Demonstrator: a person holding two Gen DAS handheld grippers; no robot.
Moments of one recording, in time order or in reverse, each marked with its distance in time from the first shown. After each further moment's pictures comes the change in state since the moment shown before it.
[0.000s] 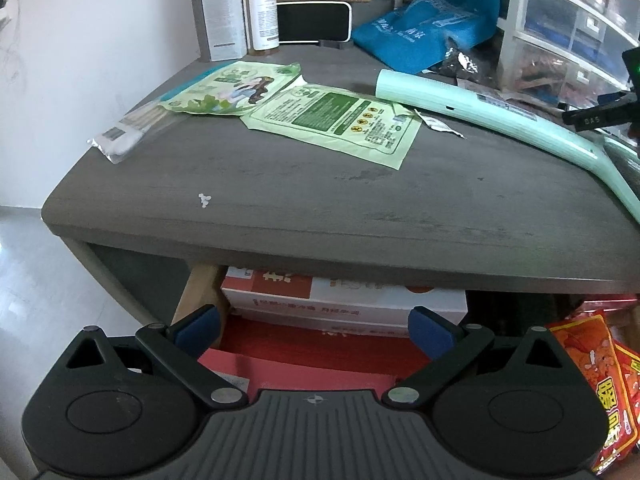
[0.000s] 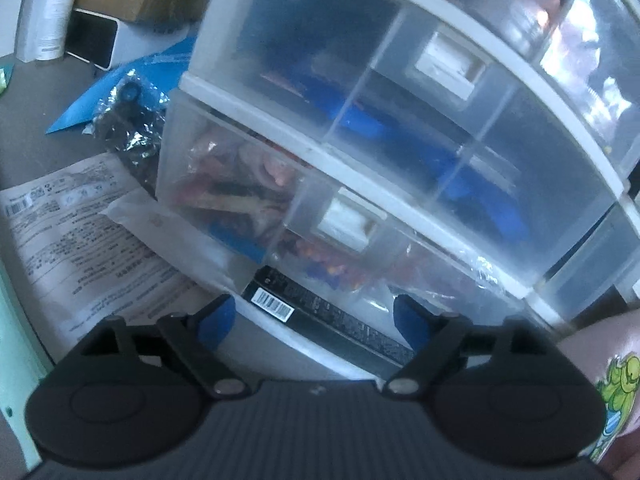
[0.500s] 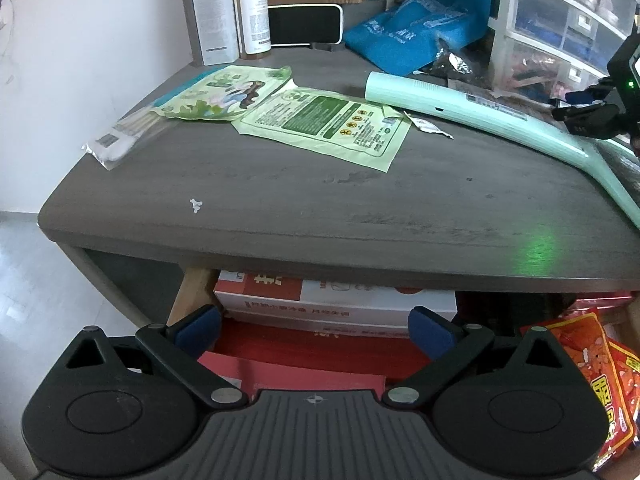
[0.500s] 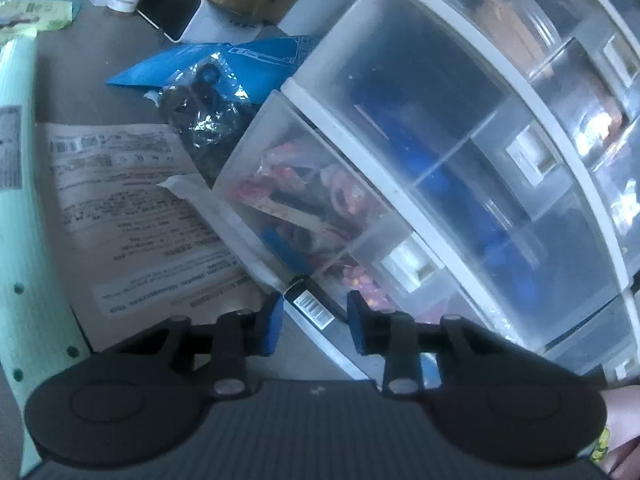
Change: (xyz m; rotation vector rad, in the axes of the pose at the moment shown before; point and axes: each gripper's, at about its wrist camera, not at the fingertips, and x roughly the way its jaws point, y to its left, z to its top) left arm -0.004 -0.003 0.001 0.011 -0.006 -0.008; right arm -0.005 0.035 -0.001 -0.246 -0.049 0.010
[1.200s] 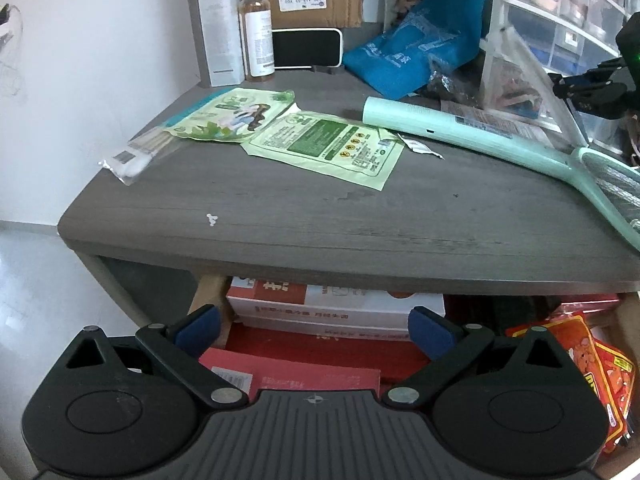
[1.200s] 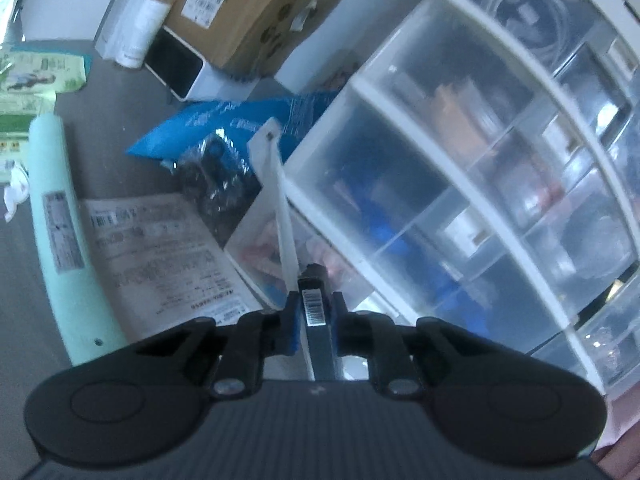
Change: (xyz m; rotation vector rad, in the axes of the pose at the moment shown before) left arm -0.029 0.002 -0.005 0.005 -0.062 0.000; right arm -0.064 -0.006 0.017 0.023 -0.091 -0.009
